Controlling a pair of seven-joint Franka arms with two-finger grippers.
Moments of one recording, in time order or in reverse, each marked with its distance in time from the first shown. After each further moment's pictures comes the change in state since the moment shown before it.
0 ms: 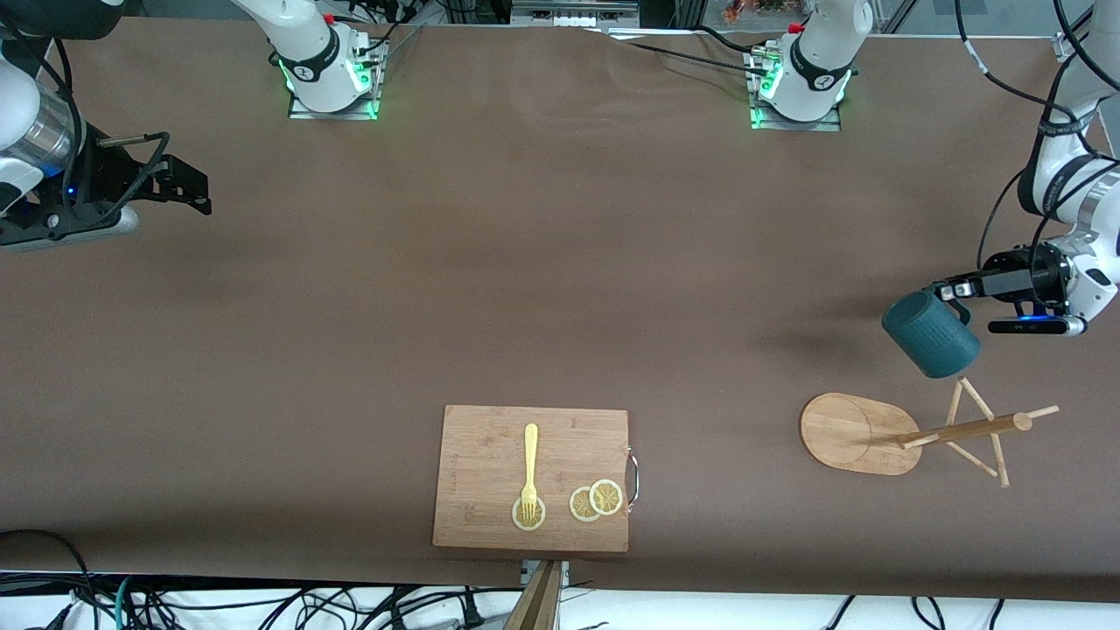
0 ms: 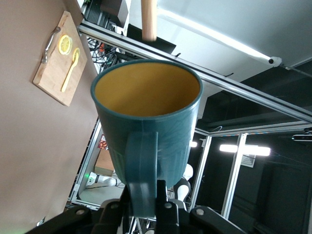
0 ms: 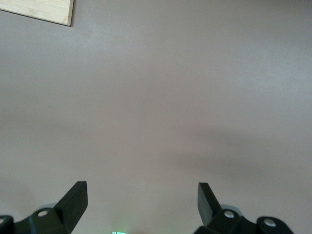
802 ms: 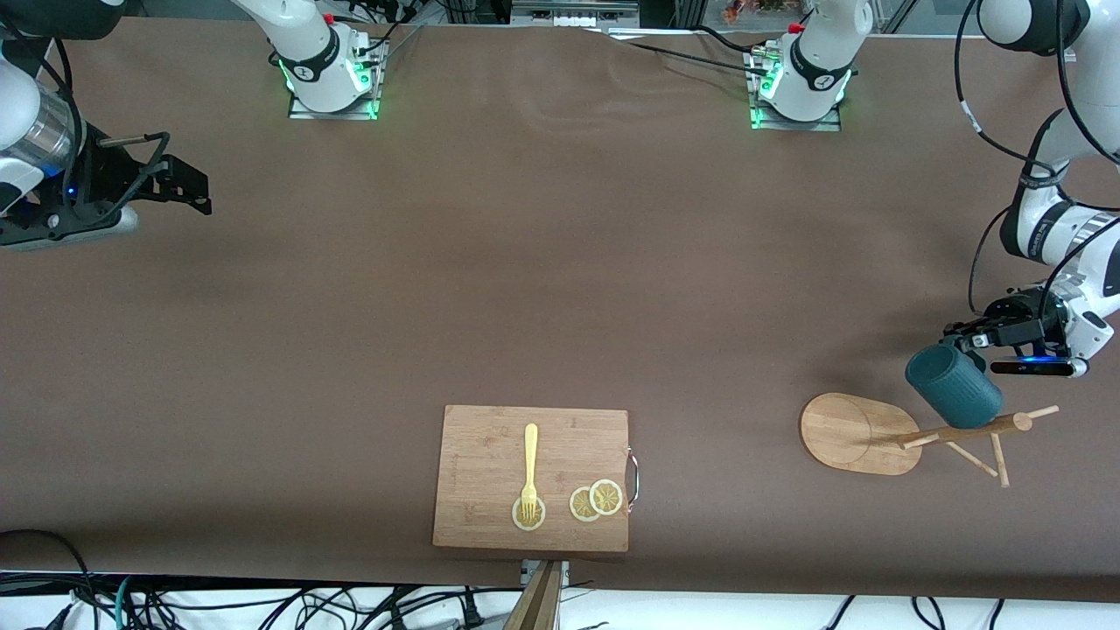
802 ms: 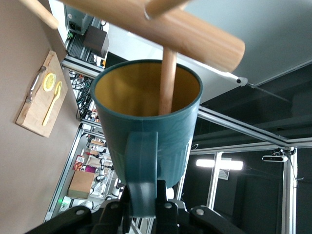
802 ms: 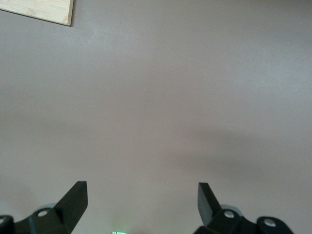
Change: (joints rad) left arm 0.017 0.216 -0.008 0.169 -0.181 -0.016 -0.003; right arm 0.000 0.000 0.000 0.000 0.000 0.000 0.000
